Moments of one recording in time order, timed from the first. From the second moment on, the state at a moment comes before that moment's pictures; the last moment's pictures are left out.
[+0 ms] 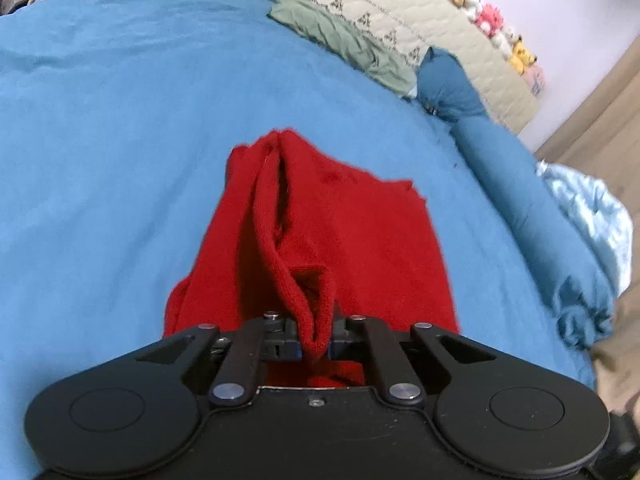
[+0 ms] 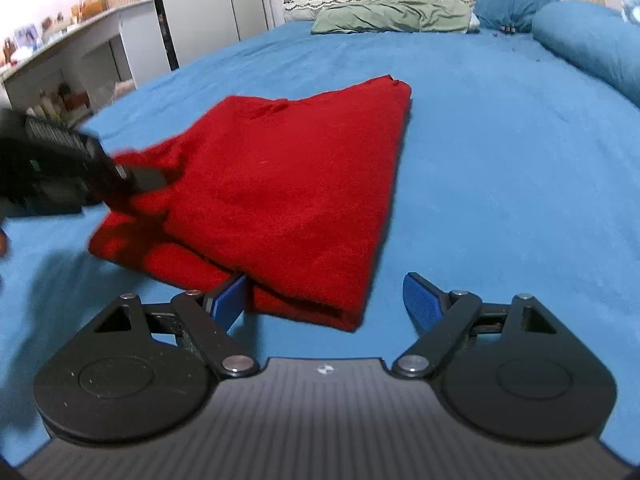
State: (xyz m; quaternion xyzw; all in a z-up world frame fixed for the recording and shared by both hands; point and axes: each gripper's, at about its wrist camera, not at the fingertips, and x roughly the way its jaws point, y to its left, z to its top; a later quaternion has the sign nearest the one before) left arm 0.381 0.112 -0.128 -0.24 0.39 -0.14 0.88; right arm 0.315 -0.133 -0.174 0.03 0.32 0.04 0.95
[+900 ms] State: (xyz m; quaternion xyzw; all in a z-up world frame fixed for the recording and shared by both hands) left arm 0.349 0.117 -0.162 -0.05 0.35 -0.07 0.93; right arm 0.310 -0.149 -0.169 -0.05 0.33 0.03 0.94
